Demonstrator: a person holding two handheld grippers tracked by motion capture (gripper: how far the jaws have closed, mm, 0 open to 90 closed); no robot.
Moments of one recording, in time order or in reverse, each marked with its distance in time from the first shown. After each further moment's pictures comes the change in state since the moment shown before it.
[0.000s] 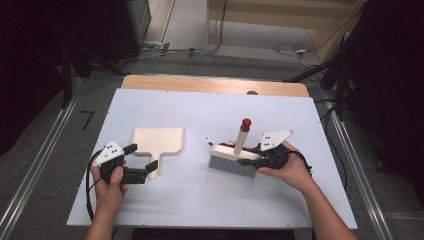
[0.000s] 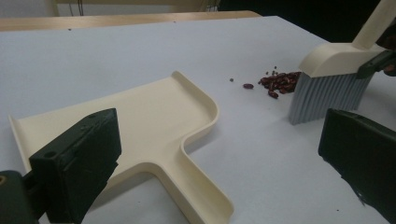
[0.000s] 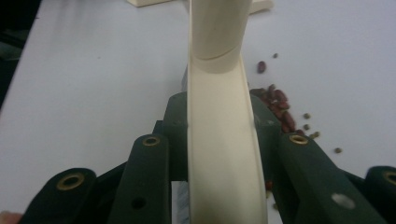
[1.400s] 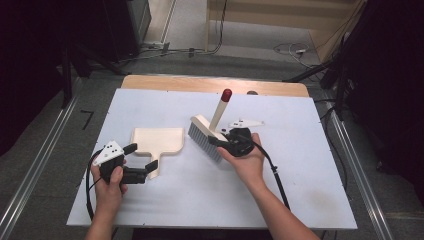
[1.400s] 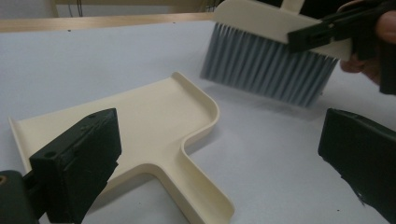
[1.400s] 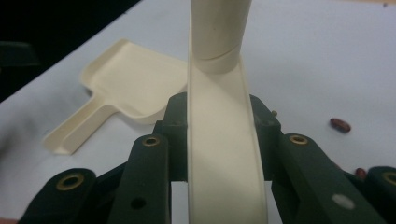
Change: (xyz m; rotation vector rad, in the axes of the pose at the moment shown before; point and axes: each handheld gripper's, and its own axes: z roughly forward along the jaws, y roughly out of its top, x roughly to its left) left arm 0.002 0.000 -0.001 -0.003 -0.002 0.003; right arm 0.021 0.070 0.080 -0.113 -0.334 0.564
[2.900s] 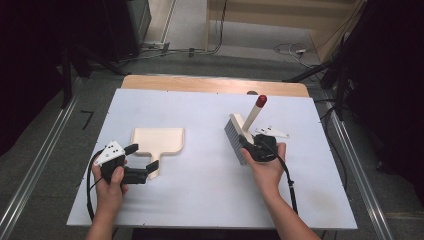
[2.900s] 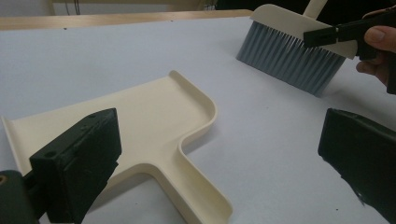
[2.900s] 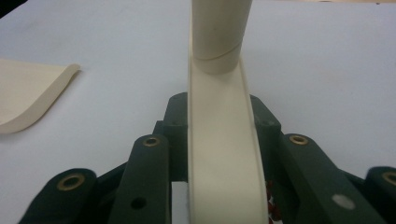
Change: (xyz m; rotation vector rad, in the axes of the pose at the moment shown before) left arm -0.001 -0.001 0.003 0.007 -0.007 0.002; right arm -0.041 -0.032 -0.046 -0.082 -0.349 0.111
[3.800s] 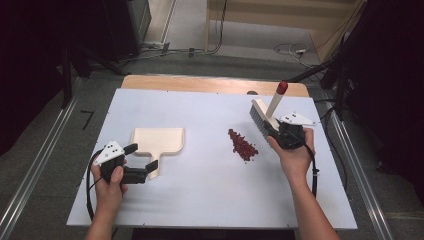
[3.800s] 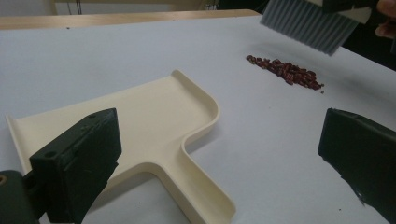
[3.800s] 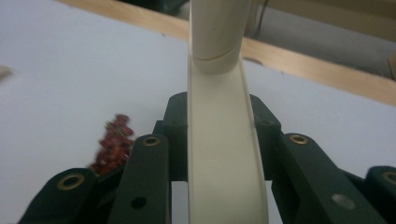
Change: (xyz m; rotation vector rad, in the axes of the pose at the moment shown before) left arm 0.001 0.000 0.000 0.004 0.004 -0.002; right arm -0.068 0.030 -0.020 -0.057 -0.093 -0.212
